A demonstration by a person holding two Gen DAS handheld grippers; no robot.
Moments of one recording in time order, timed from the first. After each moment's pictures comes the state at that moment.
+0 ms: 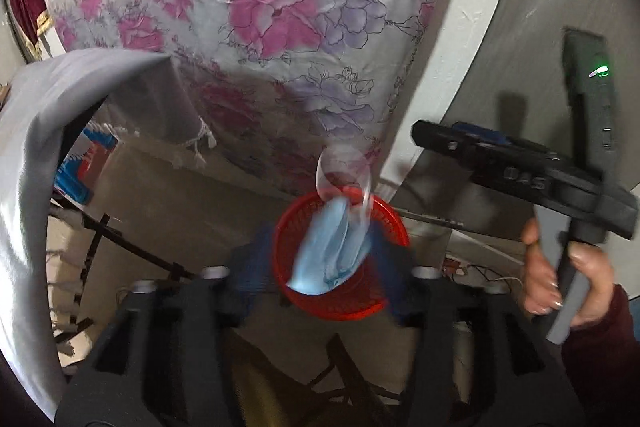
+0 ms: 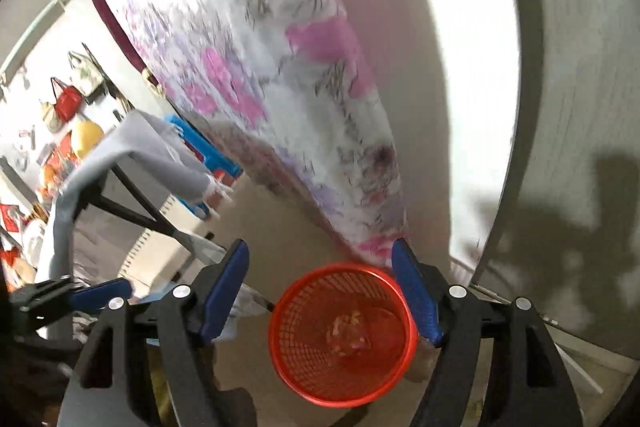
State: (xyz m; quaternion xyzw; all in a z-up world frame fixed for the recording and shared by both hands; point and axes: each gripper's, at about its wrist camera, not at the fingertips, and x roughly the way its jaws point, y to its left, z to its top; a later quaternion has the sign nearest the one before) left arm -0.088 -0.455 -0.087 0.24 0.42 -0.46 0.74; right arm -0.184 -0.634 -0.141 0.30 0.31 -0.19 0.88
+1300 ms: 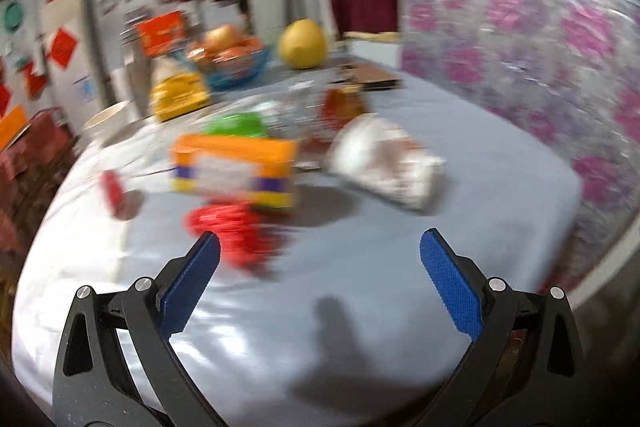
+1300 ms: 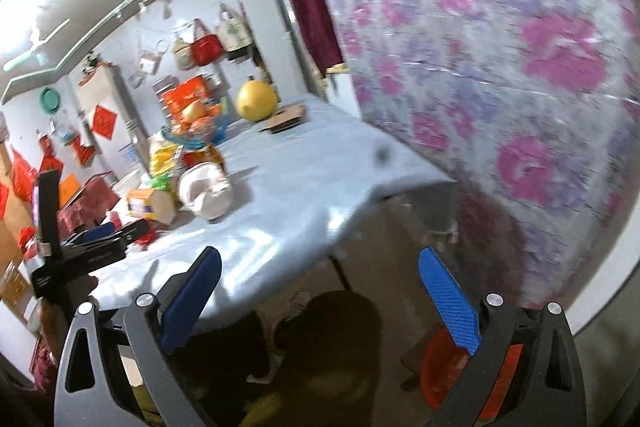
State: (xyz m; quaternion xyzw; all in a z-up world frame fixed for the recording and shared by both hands) left arm -0.011 -0.107 0.011 0.06 0.32 -0.08 0.94; right arm -0.133 -0.406 0.000 0.15 0.27 0.03 0.95
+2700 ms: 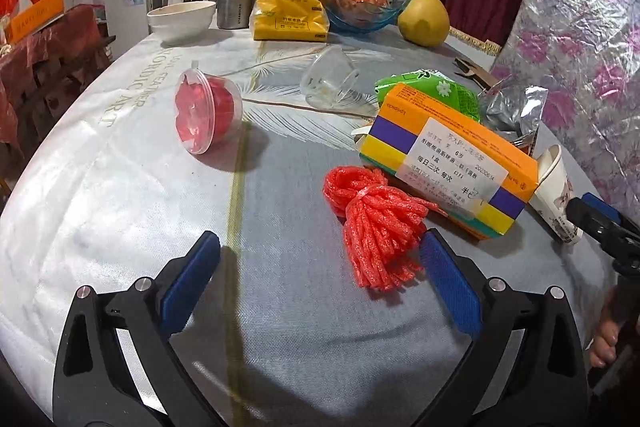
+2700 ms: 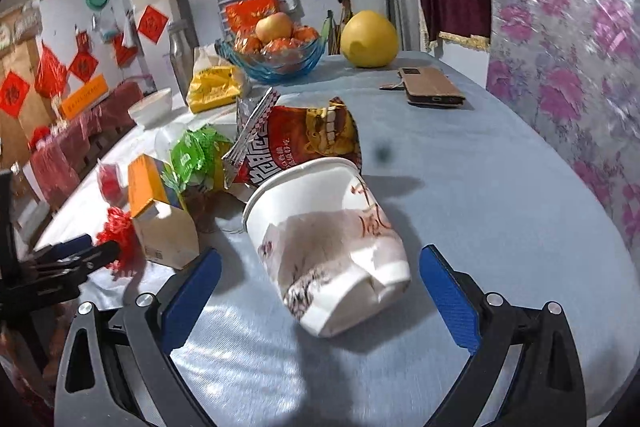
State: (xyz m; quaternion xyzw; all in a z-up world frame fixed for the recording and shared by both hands) left arm 0.048 0.034 -0.027 -0.08 0.38 -0.02 0.92; right arm 0.083 -0.234 -0.013 0.00 0.35 0.12 0.93
